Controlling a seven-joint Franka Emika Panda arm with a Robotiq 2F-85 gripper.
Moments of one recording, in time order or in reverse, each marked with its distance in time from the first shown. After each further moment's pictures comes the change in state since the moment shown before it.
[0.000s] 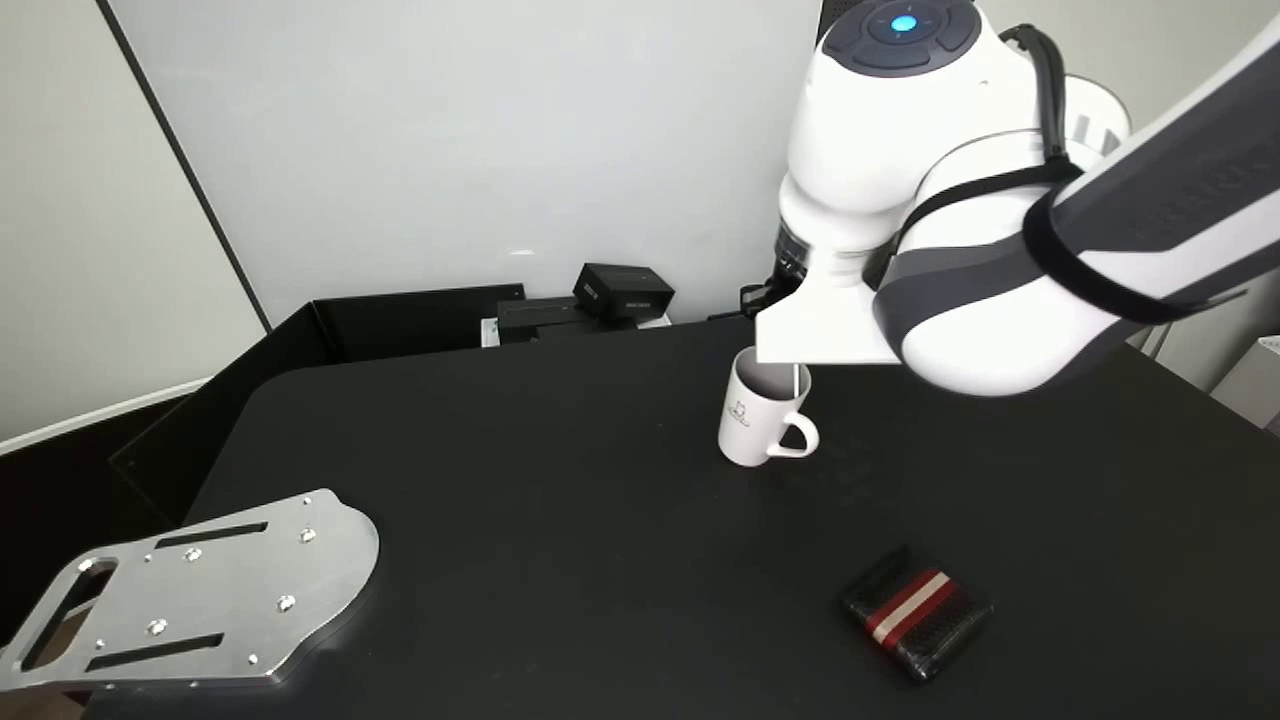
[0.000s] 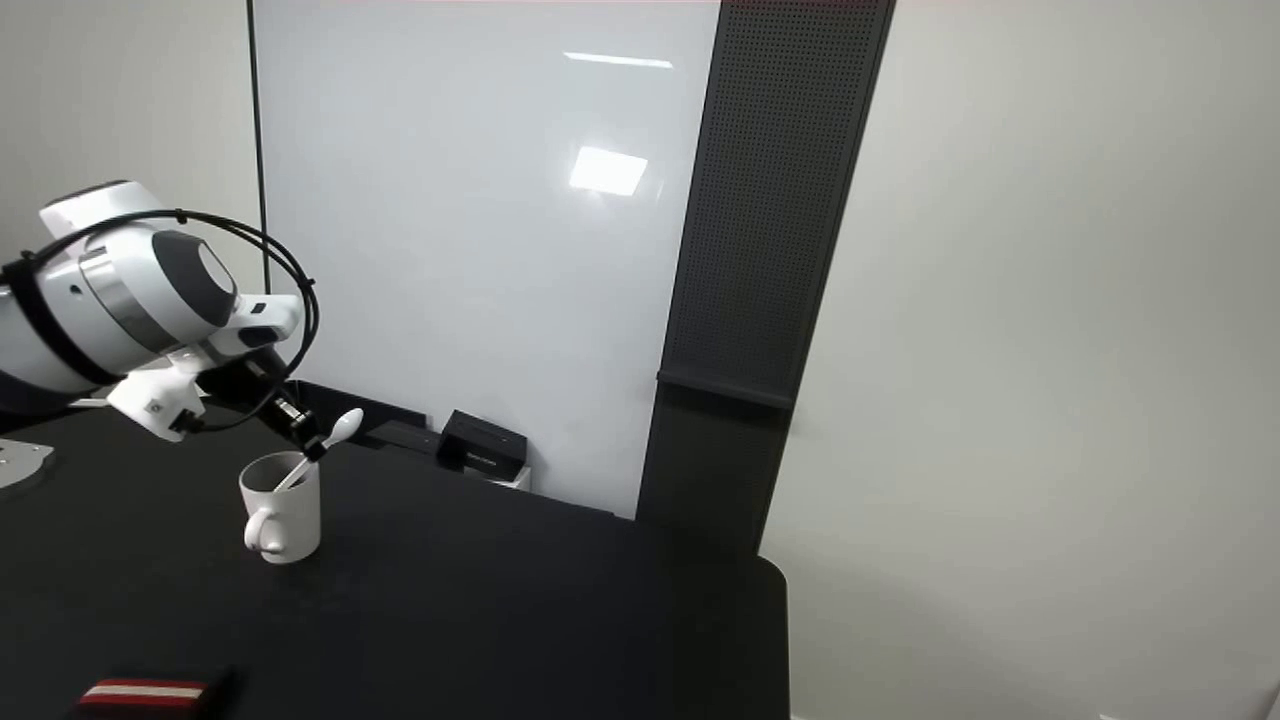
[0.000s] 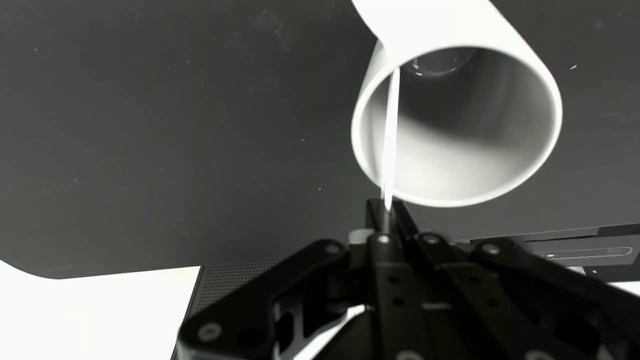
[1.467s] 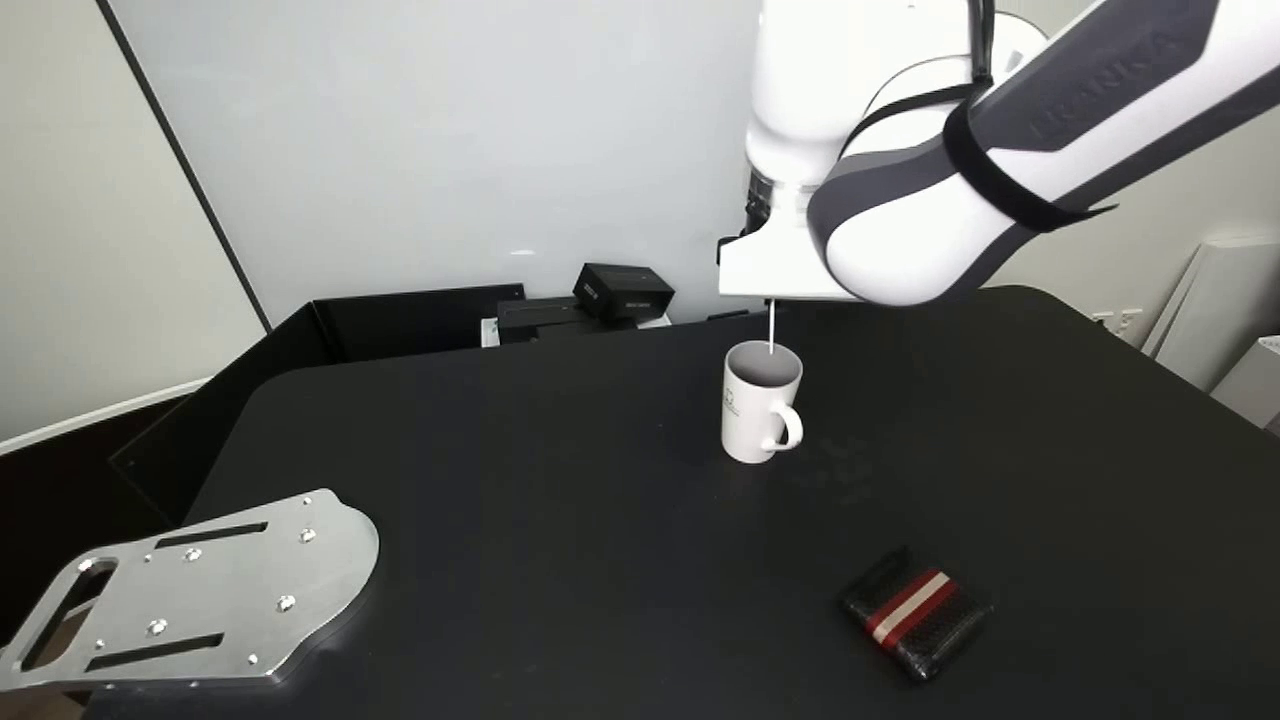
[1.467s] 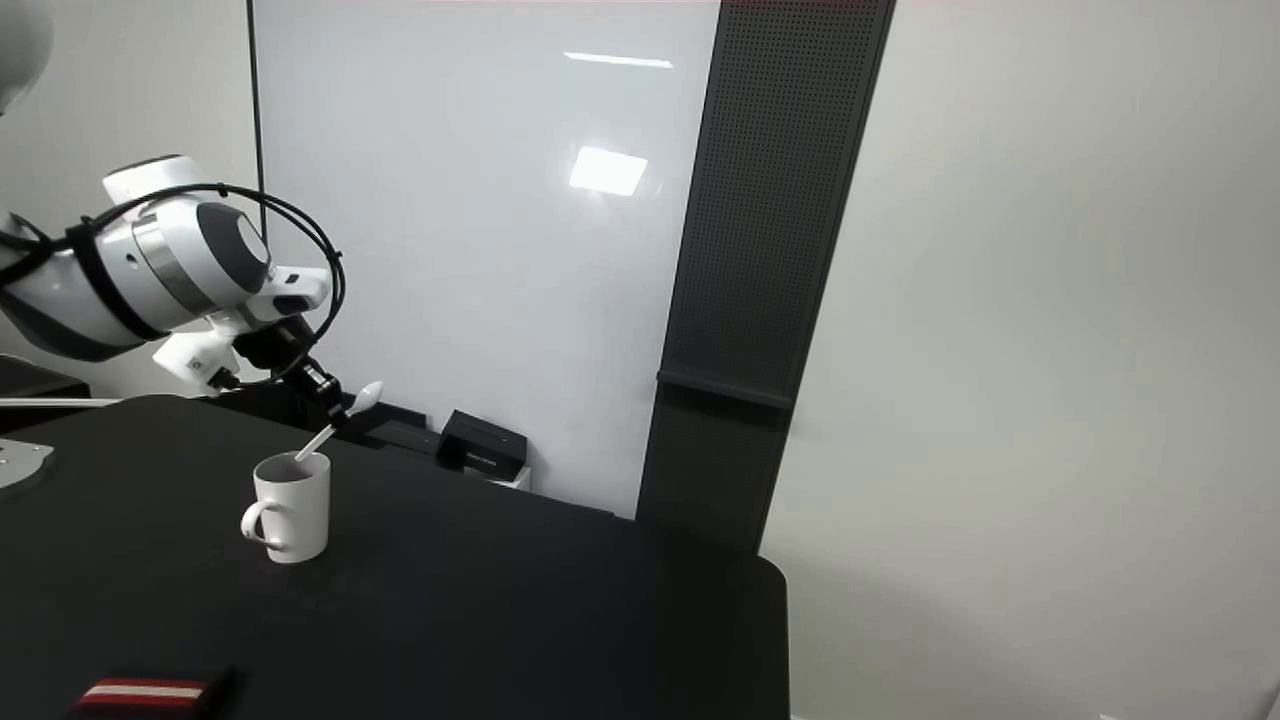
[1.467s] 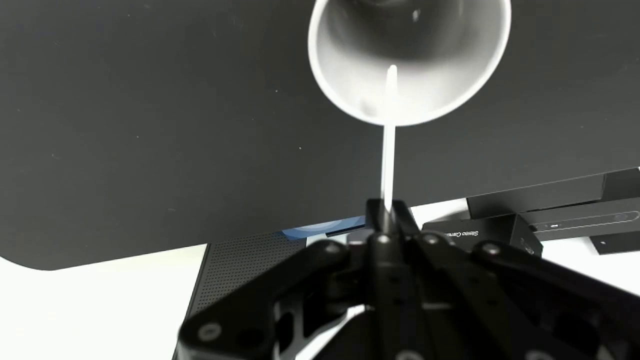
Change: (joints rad) arm -0.165 0.042 0.160 0.212 0.013 -0.158 -0.034
